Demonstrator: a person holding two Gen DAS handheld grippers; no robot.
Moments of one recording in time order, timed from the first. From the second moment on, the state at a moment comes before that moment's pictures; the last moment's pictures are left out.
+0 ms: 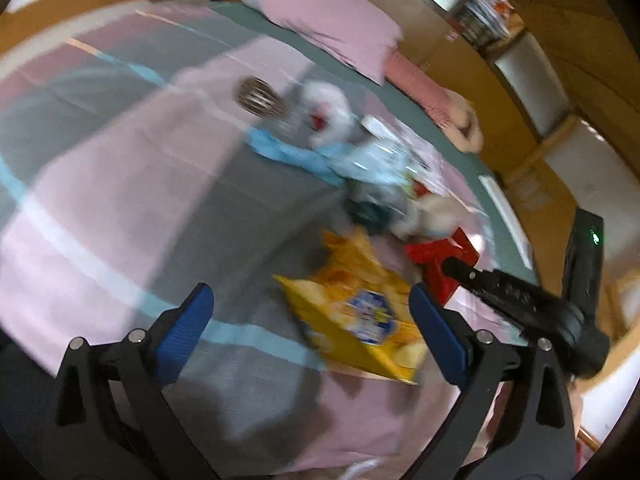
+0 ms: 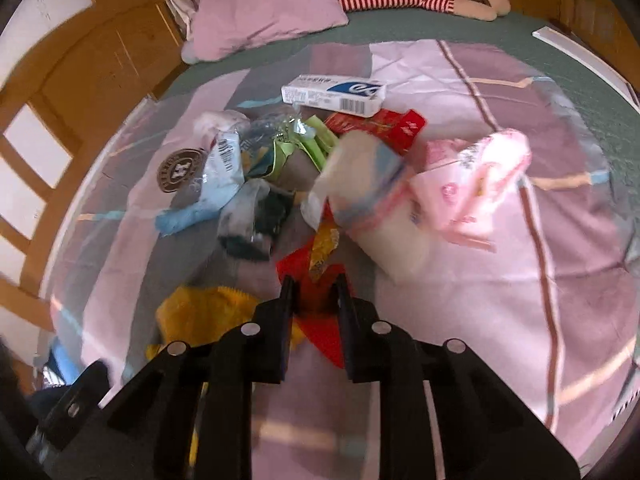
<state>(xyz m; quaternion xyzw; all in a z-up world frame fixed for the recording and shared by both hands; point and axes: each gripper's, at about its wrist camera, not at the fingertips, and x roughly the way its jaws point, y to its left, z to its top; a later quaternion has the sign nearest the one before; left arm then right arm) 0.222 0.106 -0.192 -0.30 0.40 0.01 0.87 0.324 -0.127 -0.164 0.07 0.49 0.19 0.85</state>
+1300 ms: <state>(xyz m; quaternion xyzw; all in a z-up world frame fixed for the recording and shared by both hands) 0.176 0.061 -0.127 -0.14 0.29 -0.06 0.95 0.126 -0.251 -0.081 0.09 0.38 0.15 0.91</state>
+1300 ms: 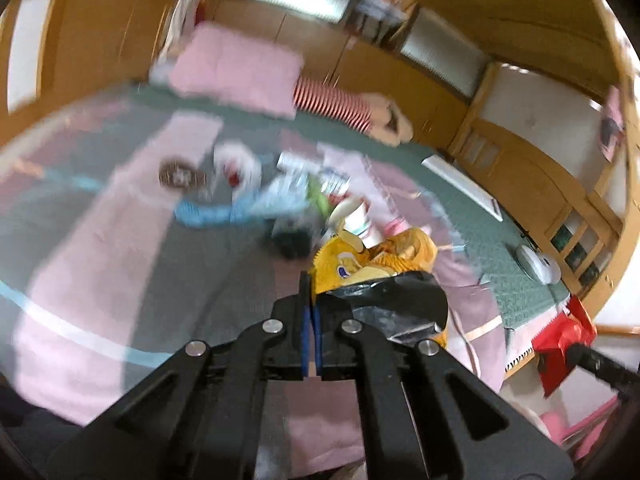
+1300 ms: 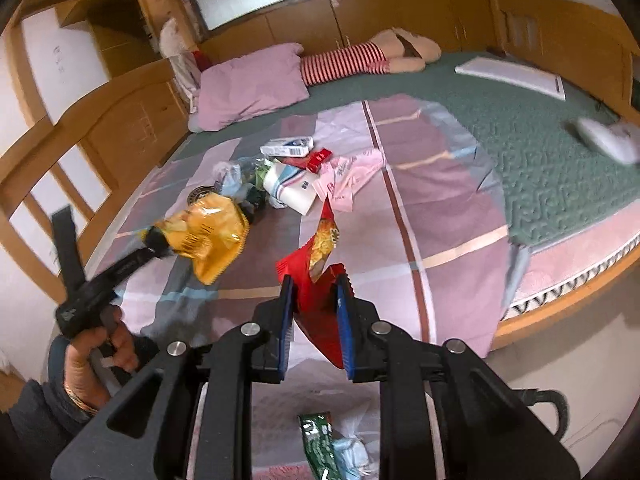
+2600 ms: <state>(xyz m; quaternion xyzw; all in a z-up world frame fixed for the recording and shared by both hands) 0.015 -0.029 -0.070 0.01 0.34 -0.23 0.91 0.027 -0.298 0.003 0.08 0.33 0.16 0.93</state>
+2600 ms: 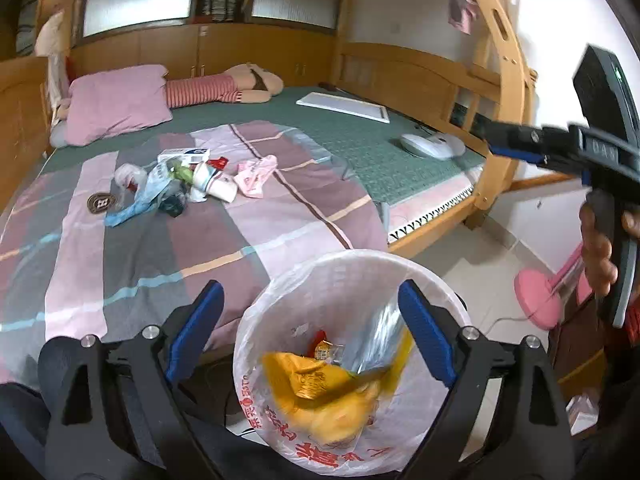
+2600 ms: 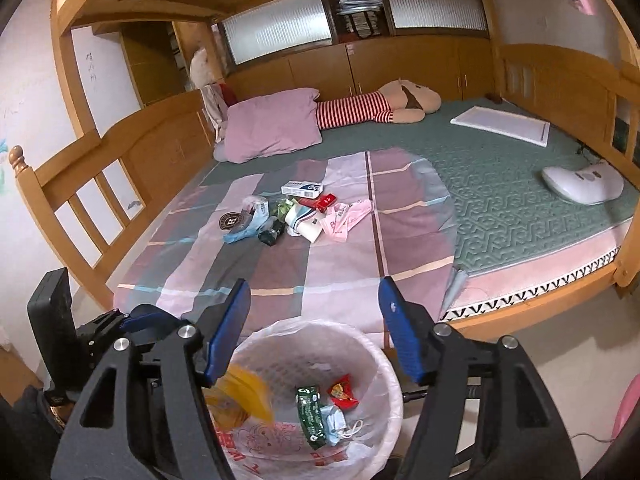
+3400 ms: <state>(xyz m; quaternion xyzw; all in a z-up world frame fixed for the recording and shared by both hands) 0.030 -0.005 -0.080 -0.05 0.37 -0.17 0.91 0.032 -0.284 -0.008 0.06 0.34 0.16 0.93</state>
